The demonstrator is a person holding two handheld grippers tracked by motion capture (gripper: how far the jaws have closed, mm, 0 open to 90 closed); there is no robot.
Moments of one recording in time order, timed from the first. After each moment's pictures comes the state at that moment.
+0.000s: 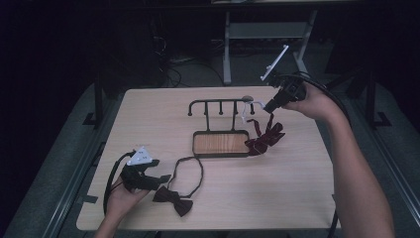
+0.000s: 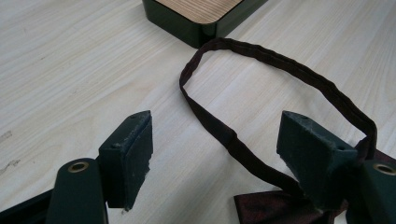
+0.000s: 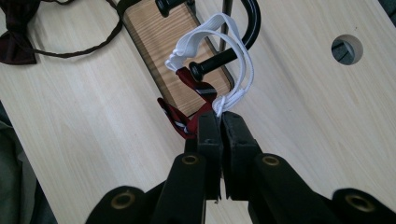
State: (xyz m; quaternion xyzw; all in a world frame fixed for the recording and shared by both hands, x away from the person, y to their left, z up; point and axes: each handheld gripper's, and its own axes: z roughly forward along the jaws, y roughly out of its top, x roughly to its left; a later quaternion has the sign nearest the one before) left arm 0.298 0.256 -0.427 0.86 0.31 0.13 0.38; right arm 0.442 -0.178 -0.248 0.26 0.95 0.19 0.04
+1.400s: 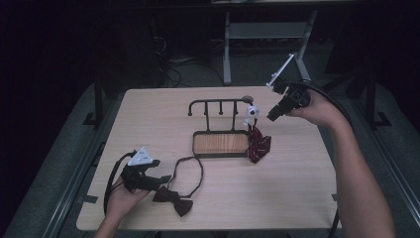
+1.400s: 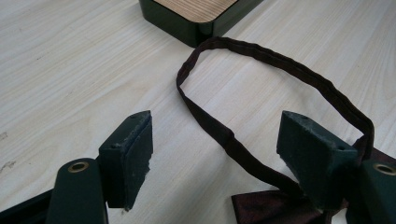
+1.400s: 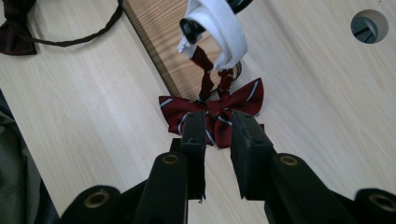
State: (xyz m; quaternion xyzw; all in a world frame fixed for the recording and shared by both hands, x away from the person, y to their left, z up) left arm 0.297 0.254 -0.428 0.86 0.31 0.13 0.38; right arm 0.442 -0.195 -0.272 0.27 0.94 0.19 0.01
